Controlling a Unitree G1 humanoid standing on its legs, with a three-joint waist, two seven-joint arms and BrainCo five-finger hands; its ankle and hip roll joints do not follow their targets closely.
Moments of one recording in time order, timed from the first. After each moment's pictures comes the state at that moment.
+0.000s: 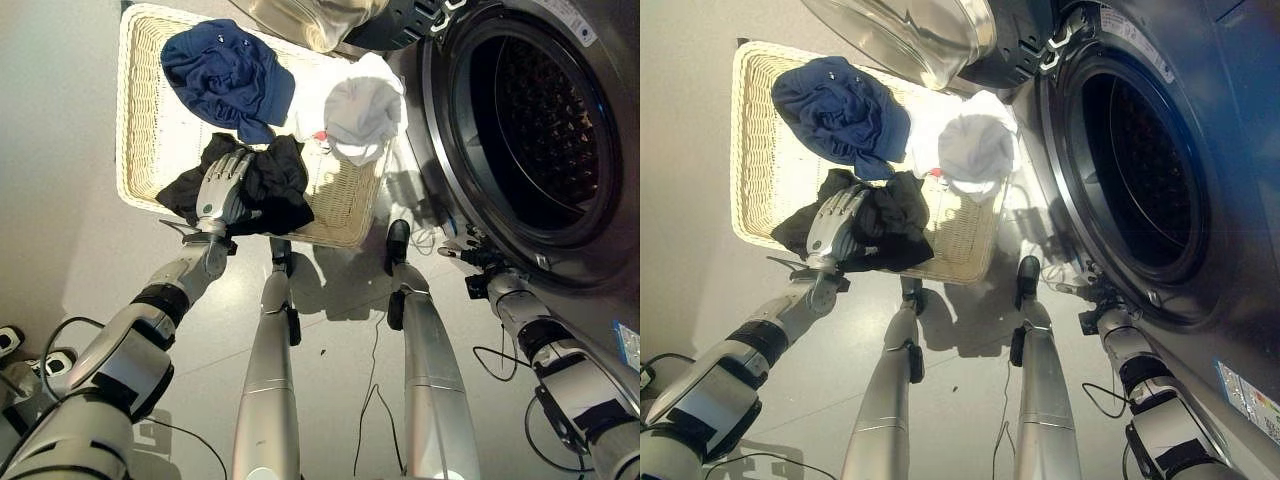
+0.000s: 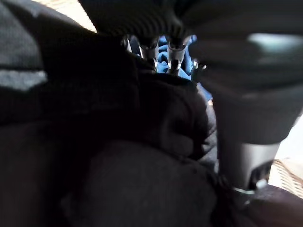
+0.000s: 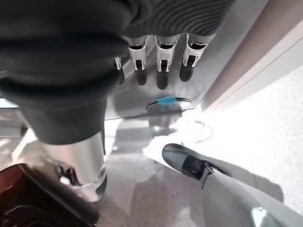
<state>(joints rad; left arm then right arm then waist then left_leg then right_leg) -0.91 0.61 -0.63 0.99 0.41 -0.25 0.69 -0.71 -0.53 0.33 1.05 0.35 -0.08 -0.15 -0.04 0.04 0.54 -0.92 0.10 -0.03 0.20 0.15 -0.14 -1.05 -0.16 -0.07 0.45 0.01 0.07</state>
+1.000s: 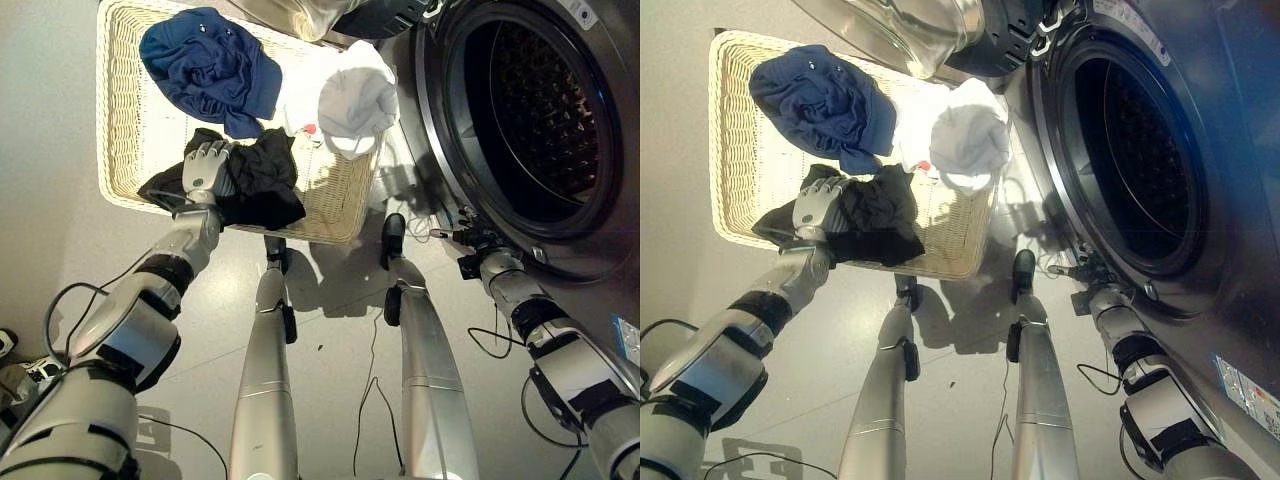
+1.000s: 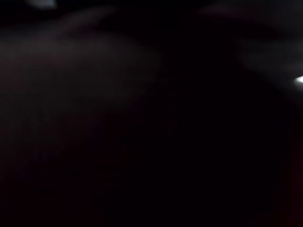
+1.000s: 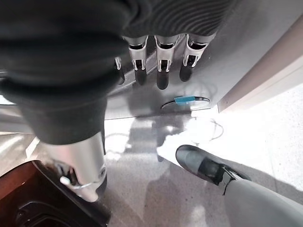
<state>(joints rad) -1.10 0.61 -0.72 1.09 0.43 0.06 0.49 -0.81 -0.53 0.41 1.07 0.37 -0.09 -0.15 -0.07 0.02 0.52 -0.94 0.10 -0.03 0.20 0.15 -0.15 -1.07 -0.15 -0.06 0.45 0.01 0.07</state>
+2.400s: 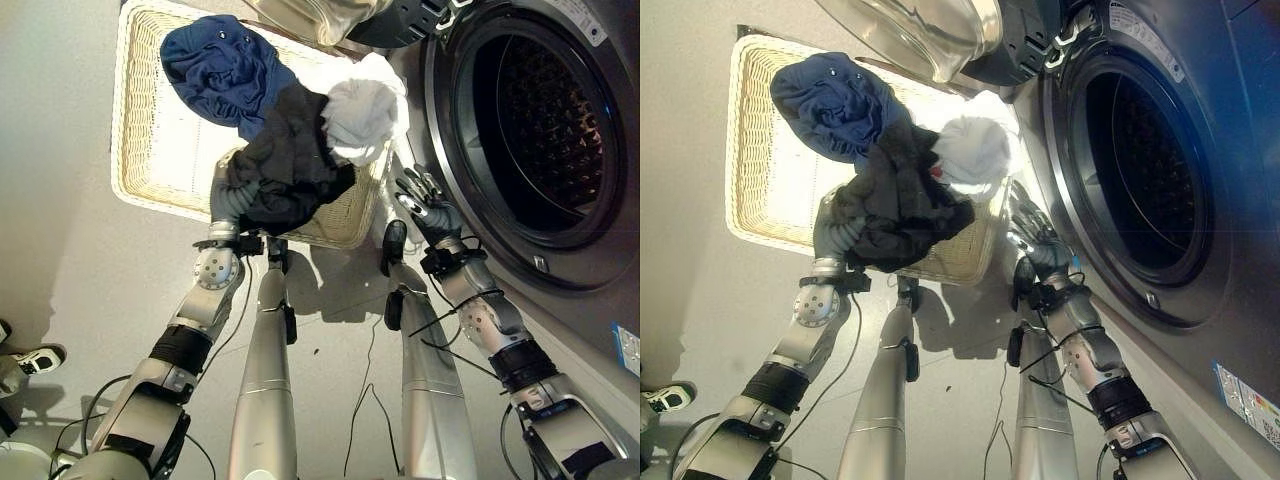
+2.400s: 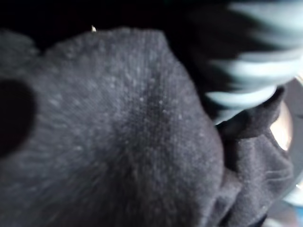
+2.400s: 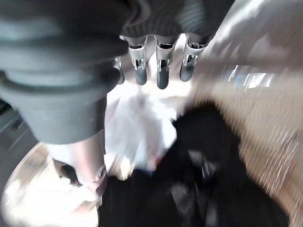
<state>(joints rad) -0.57 0.43 -0.26 0.28 -0.35 -0.48 0.22 -0.48 -0.40 0.25 0.13 0.81 -0.14 0.03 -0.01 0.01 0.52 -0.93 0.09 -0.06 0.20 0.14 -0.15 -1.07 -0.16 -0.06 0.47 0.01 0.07</state>
